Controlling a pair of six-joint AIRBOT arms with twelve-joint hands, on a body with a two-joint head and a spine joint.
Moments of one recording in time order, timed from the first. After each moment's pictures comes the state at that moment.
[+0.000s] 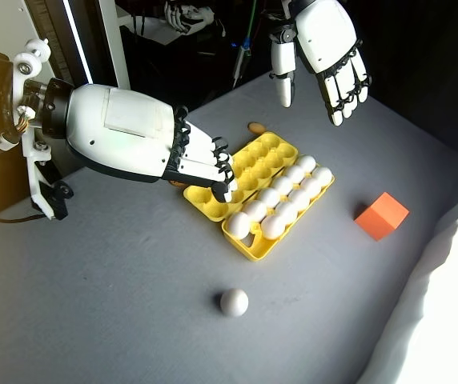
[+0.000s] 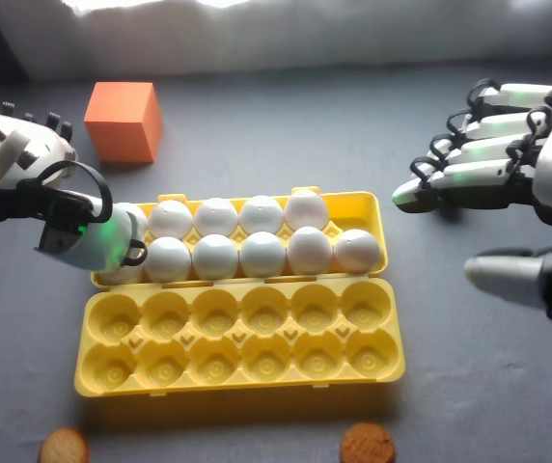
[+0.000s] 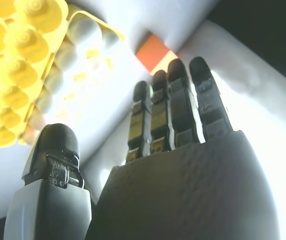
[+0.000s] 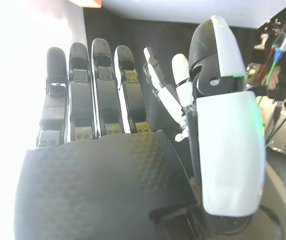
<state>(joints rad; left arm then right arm) -0.23 -0.84 0.51 1.05 1.29 -0.09 -0.26 -0.62 0.69 -0.34 0.37 -0.75</state>
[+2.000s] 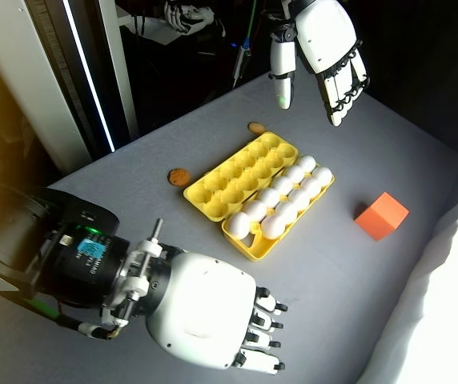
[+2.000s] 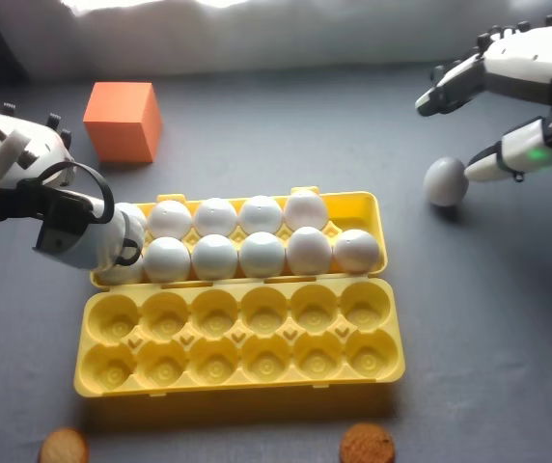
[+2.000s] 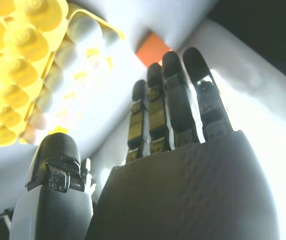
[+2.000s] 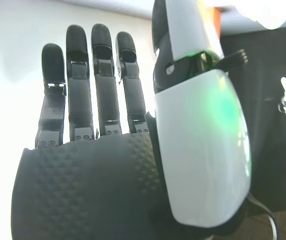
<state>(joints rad) -0.23 -0.84 0.51 1.05 1.29 -0.09 -0.20 -1.13 1.38 -0.03 0.21 -0.71</state>
